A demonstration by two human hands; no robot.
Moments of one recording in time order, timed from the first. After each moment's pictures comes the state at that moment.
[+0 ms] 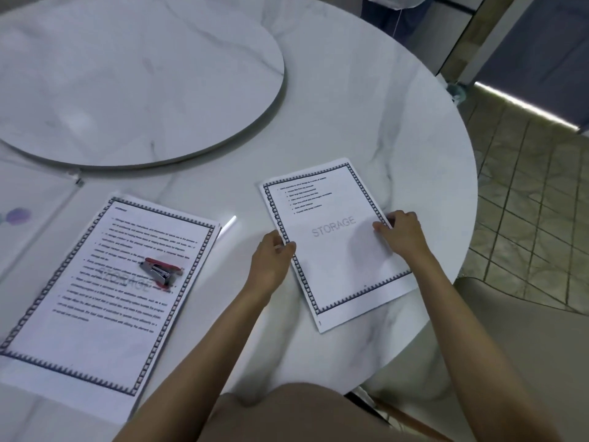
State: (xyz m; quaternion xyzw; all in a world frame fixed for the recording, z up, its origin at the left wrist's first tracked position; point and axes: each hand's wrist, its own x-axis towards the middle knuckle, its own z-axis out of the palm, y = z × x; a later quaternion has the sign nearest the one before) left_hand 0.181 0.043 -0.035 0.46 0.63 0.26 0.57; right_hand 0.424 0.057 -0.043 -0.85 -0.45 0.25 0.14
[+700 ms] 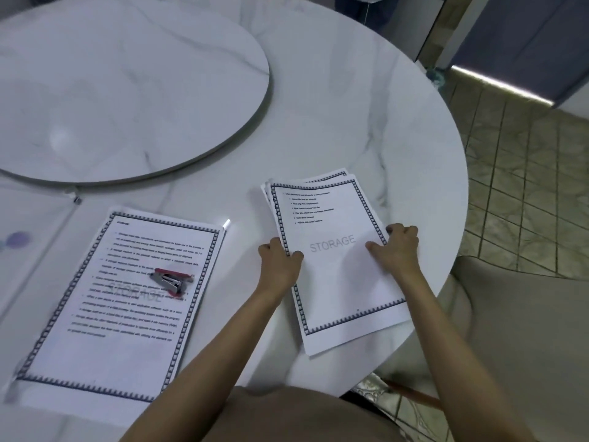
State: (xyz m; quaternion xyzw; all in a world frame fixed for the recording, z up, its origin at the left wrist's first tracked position) left_hand 0.177 0.043 -0.046 0.52 0.63 0.19 0.54; right_hand 0.378 0.013 -0.044 -0.88 -0.37 0.25 0.17
